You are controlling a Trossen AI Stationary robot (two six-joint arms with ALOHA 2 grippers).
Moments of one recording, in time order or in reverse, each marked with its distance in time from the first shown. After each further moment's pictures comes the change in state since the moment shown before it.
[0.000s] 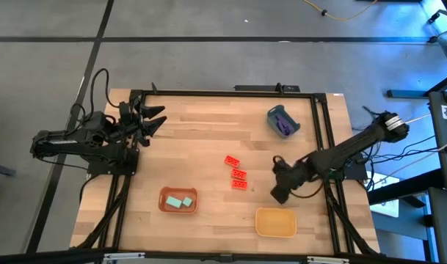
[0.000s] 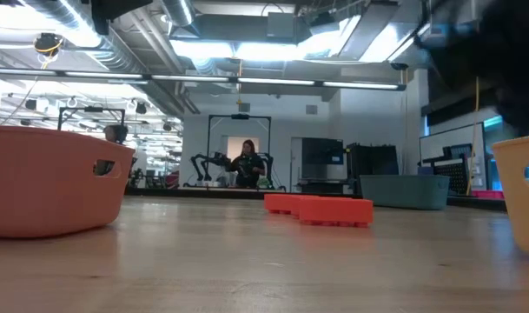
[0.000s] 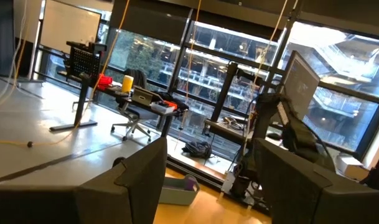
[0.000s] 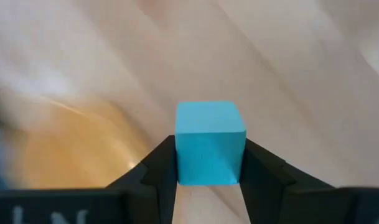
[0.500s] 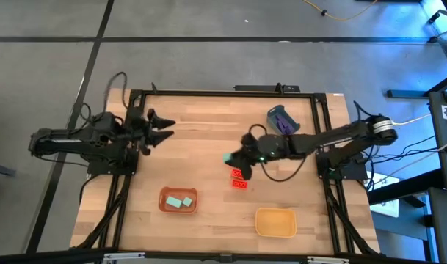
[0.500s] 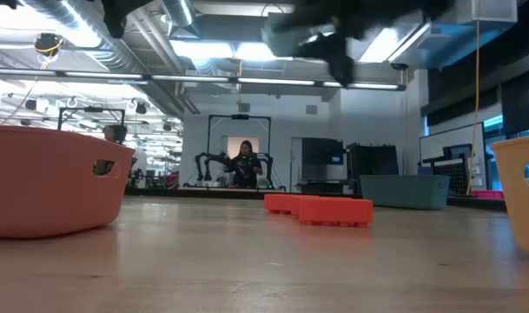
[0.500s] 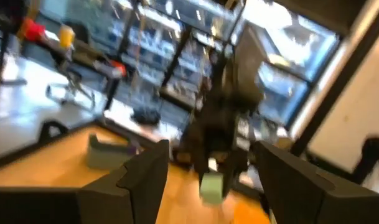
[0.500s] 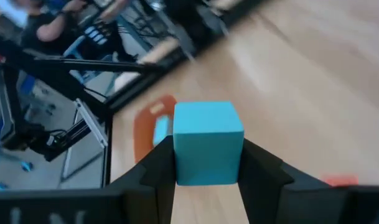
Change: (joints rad) left arm -0.001 0.091 0.001 0.004 0.256 -0.181; right arm -0.305 0.174 0.154 0.806 0.082 -0.537
